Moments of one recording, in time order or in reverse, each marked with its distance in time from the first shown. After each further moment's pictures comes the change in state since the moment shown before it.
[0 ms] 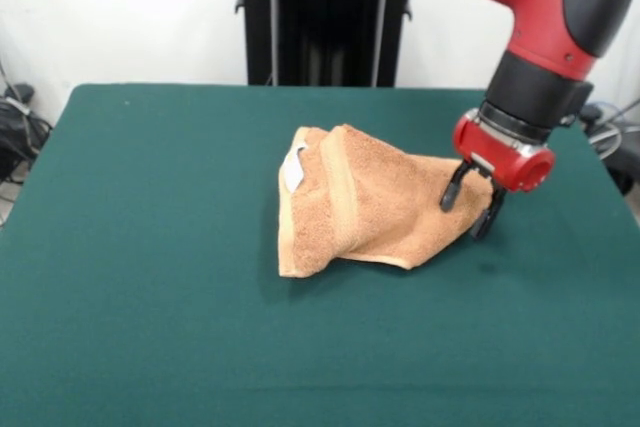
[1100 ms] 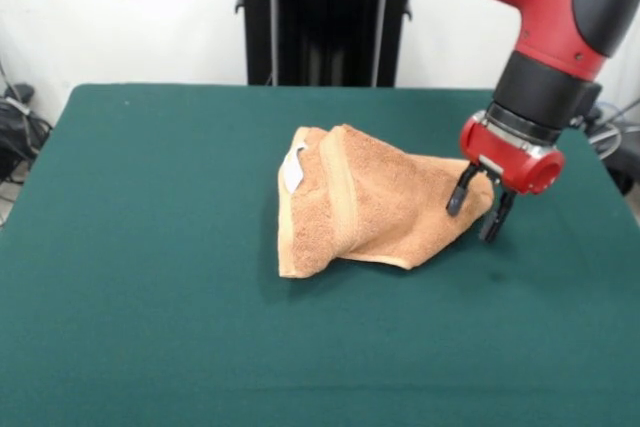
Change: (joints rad) arm 0.015 0.005 -0.008 -0.021 0.004 -0.006 0.000
